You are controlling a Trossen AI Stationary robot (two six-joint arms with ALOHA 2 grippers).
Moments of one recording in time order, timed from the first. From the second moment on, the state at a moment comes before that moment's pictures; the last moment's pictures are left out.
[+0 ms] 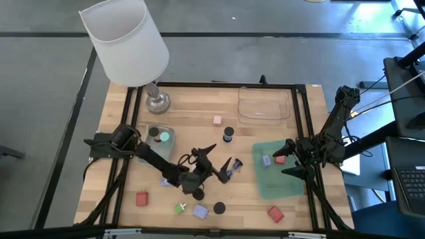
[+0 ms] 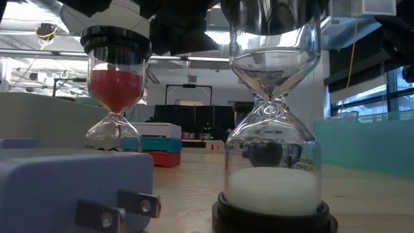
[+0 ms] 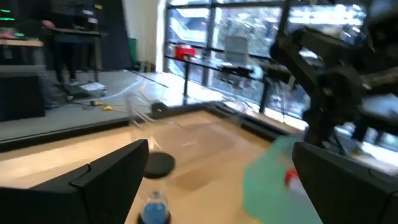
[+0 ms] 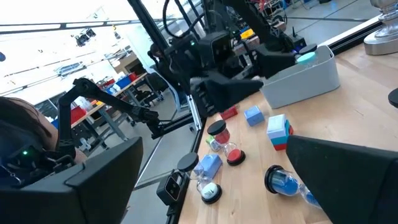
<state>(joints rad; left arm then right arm) -0.48 2.05 1.14 0.90 -1.32 -0.17 1.07 0.40 0.15 0.26 0.84 0.54</state>
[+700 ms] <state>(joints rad) -0.42 2.04 1.15 0.30 -0.77 -0.94 1.07 0.40 0.15 0.26 0.84 0.54</state>
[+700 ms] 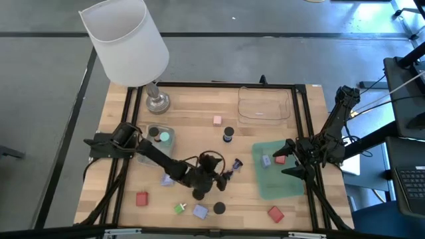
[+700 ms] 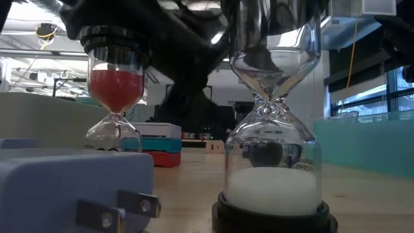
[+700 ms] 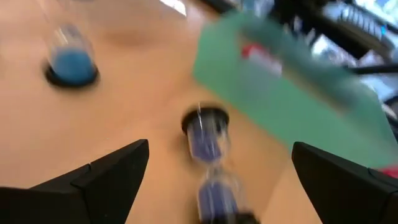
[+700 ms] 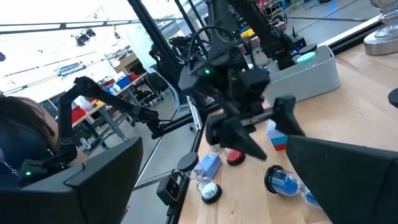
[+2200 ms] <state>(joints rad) -0.18 2.32 2.03 -0.93 -0.12 -1.06 1.07 0.40 0.15 0.26 0.84 0.54</state>
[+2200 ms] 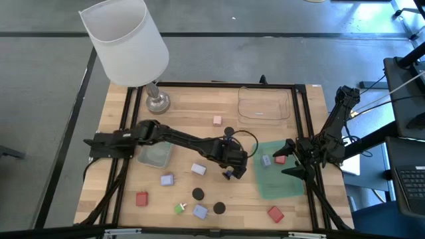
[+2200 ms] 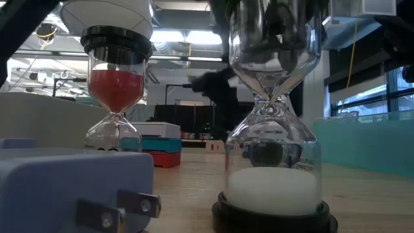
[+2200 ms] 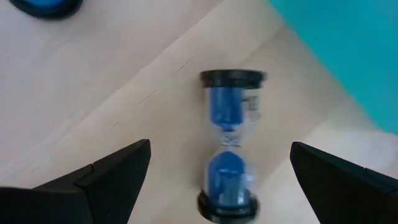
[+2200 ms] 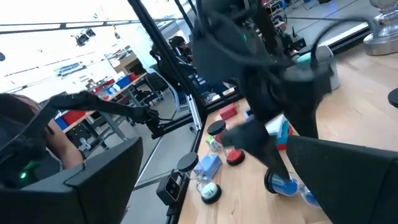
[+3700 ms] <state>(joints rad) -0.22 2.53 2.27 -1.07 -0.16 -1.00 1.07 0.40 0.15 0.26 0.84 0.54</state>
